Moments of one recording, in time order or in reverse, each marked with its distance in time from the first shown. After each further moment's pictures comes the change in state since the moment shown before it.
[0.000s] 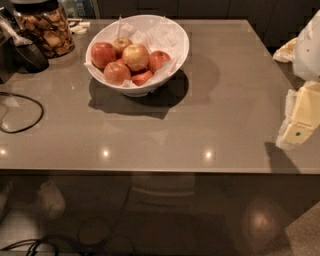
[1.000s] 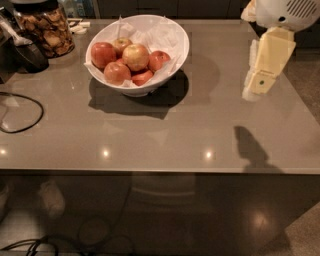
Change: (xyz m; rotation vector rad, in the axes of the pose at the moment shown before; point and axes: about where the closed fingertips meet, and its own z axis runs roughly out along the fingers) arm -0.071 -0.051 -0.022 0.021 -0.037 -0.071
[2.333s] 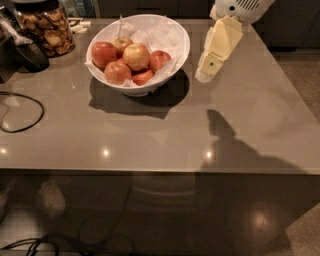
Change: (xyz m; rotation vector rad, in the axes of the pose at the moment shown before) arm -0.063 -0.036 0.031 -0.048 -0.152 0.107
